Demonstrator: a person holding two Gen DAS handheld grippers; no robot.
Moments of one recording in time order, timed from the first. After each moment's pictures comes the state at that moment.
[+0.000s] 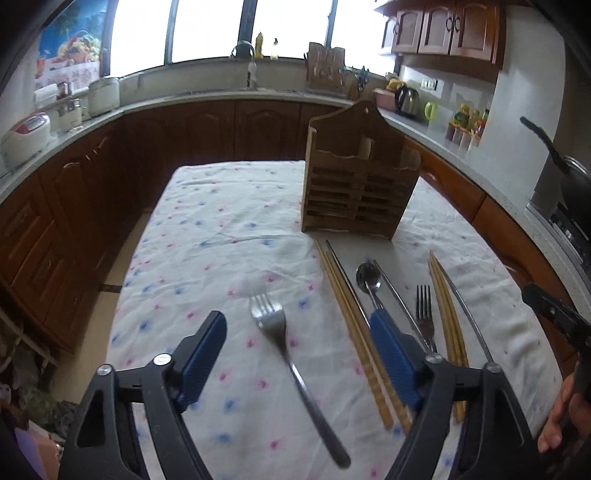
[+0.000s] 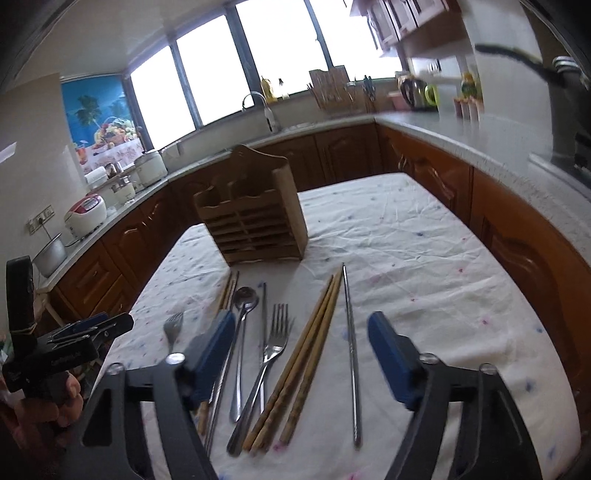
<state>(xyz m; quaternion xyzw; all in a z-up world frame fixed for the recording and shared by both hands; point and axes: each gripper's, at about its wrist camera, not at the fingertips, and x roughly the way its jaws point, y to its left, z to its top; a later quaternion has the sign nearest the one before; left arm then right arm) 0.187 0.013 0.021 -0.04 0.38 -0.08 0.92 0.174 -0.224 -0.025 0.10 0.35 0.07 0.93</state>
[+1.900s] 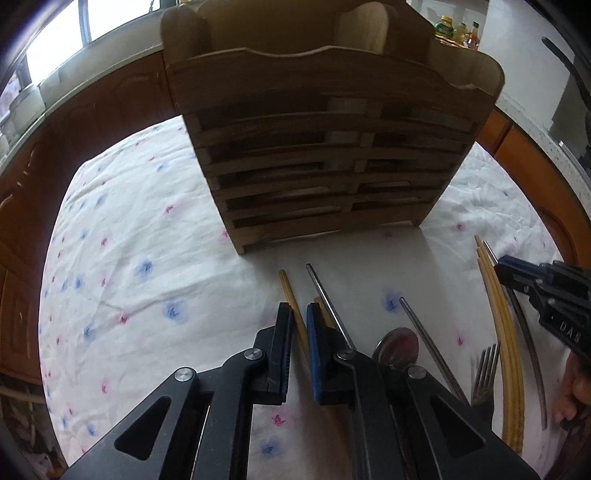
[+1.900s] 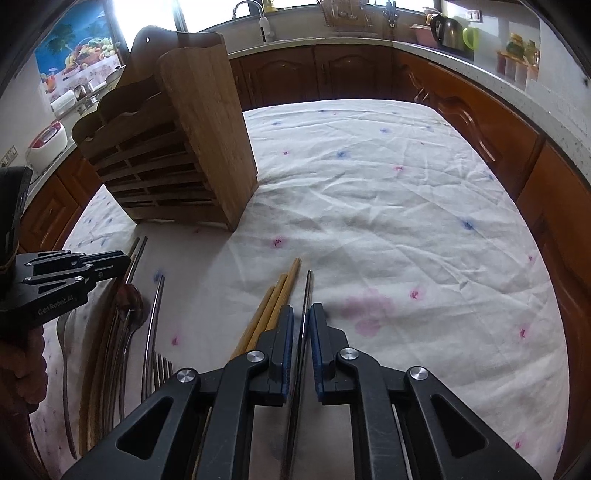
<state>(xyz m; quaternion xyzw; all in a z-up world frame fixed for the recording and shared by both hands) 0.399 -0.064 -0.071 0.06 0.50 -0.13 0.85 0.318 -0.228 -0.107 0.03 0.50 0.08 0.86</state>
